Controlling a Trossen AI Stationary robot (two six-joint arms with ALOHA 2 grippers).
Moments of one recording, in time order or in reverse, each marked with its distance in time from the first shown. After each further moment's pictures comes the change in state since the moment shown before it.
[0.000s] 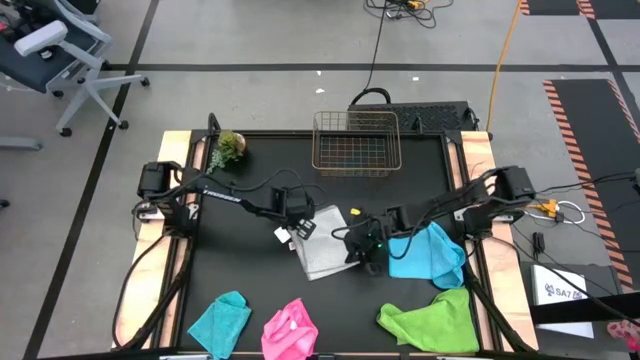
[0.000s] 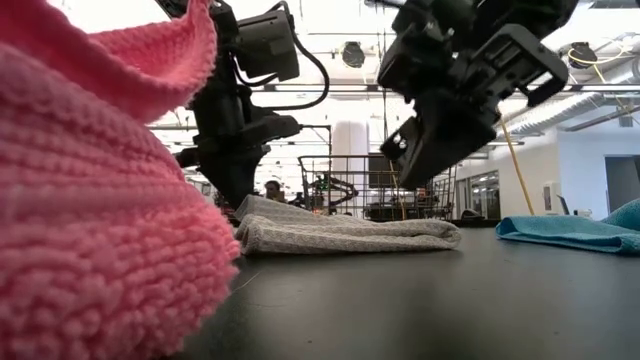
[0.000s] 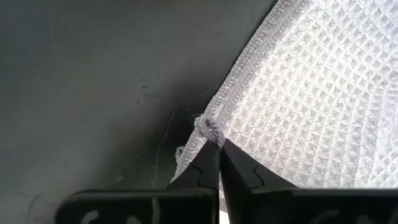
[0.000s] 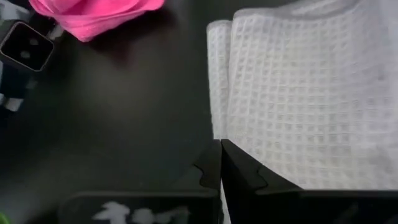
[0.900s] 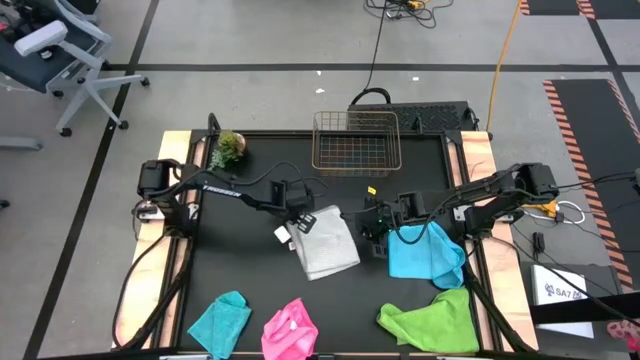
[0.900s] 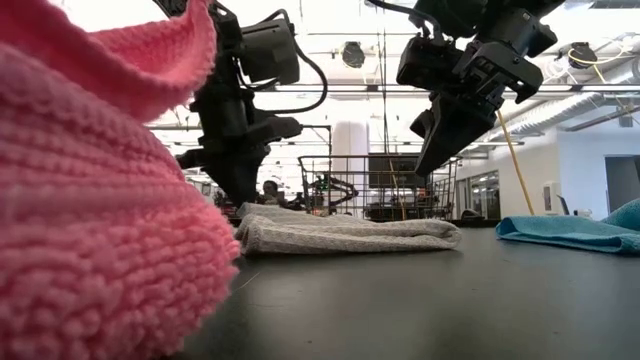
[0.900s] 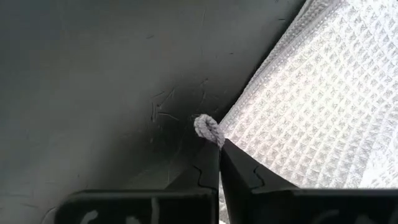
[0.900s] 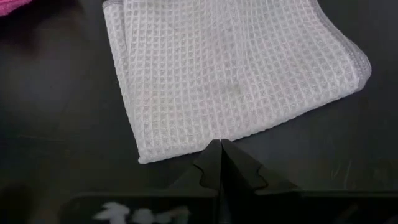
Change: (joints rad) left arm 0.051 -0.007 0.000 0.008 0.027 0.019; right arm -0.063 -0.208 -0.001 -0.320 0.264 0.017
